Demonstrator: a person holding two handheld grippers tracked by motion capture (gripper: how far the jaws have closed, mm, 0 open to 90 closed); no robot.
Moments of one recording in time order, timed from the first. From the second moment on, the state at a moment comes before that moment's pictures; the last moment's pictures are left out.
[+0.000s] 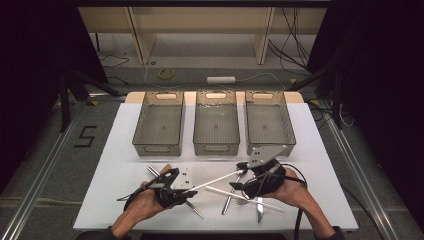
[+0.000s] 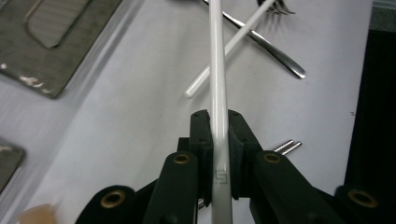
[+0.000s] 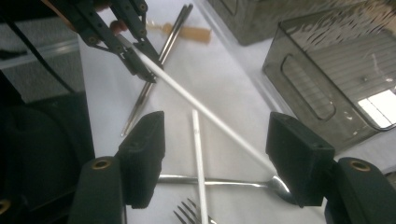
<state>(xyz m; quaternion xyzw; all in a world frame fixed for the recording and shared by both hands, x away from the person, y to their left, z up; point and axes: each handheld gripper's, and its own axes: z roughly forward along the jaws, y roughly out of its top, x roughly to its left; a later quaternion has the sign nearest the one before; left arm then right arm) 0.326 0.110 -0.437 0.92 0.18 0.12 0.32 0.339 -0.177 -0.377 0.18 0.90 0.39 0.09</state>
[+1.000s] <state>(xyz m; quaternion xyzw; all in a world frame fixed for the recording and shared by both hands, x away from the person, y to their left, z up) 0.399 0.184 -0.402 0.82 0.38 0.15 0.40 0.321 -0.228 -0.428 0.27 0.87 0.39 0.11</state>
